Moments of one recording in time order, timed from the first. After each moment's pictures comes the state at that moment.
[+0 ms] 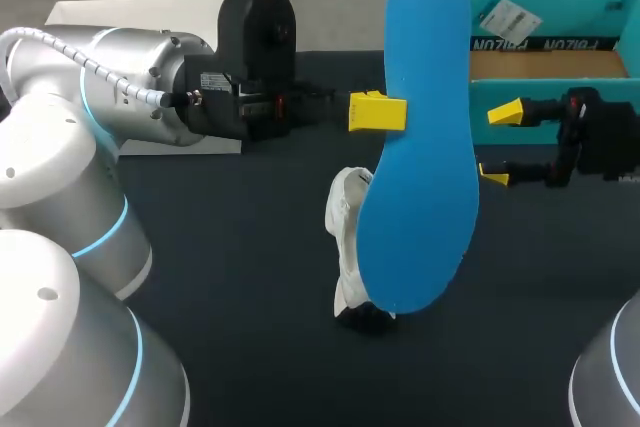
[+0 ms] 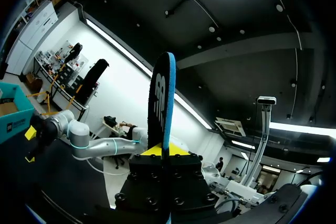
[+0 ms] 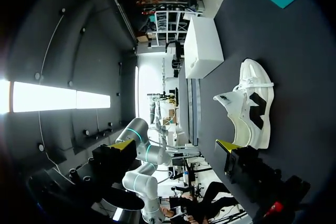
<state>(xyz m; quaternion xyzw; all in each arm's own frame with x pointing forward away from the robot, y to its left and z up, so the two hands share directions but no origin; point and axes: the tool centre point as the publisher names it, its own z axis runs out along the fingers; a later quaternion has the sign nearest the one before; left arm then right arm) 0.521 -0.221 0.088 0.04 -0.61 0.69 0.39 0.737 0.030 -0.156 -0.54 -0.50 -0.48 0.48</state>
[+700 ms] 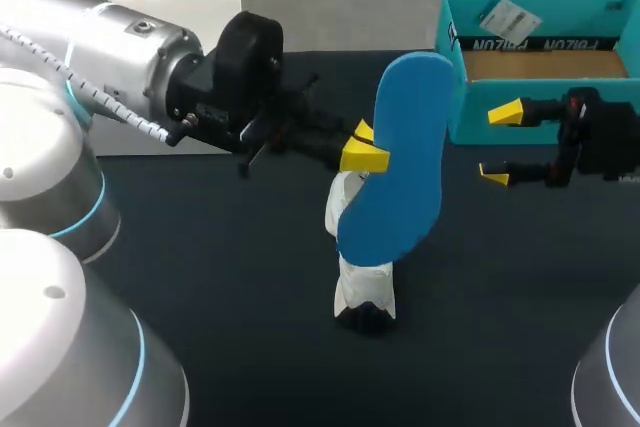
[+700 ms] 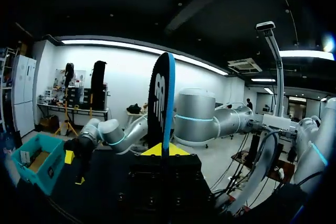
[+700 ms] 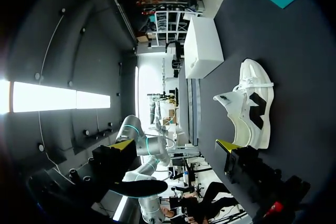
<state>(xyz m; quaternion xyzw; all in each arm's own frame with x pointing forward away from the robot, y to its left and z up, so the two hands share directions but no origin) 0.550 -0.215 0.016 -0.12 -0.72 0.66 0.17 0.737 0.030 -0.156 -0.54 -0.50 -0.48 0.48</state>
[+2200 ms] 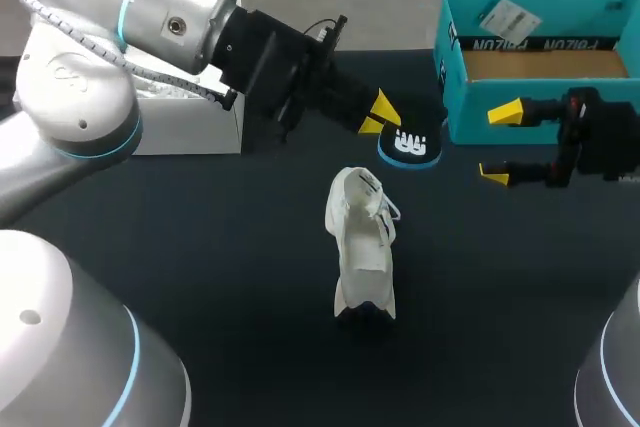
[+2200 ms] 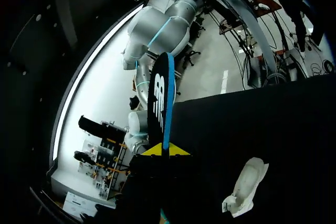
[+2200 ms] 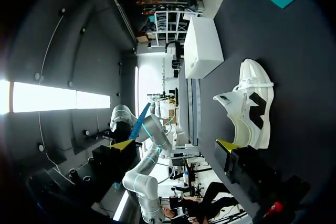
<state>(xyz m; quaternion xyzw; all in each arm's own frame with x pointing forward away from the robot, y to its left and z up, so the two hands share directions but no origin) 0.666 -0.241 -0.040 -0.54 -0.63 0.51 -0.23 0.736 0.031 -0.156 -0.54 -0.50 -0.48 0.48</state>
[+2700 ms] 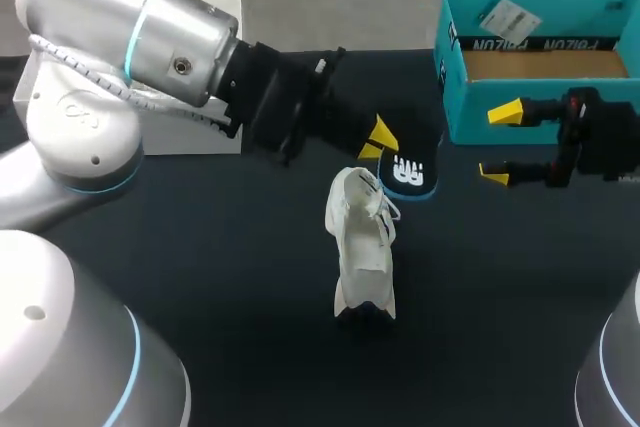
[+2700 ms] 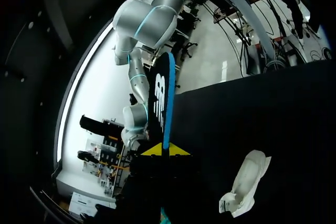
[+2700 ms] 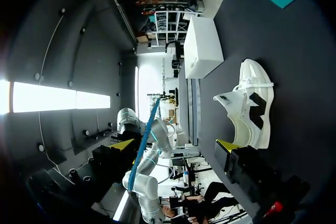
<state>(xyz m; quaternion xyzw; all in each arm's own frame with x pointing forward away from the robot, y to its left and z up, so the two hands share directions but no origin) 0.667 -0.241 -0.080 -0.53 -0.64 0.50 -0.25 0.737 0.031 -0.156 -0.54 -0.50 -0.48 0.48</state>
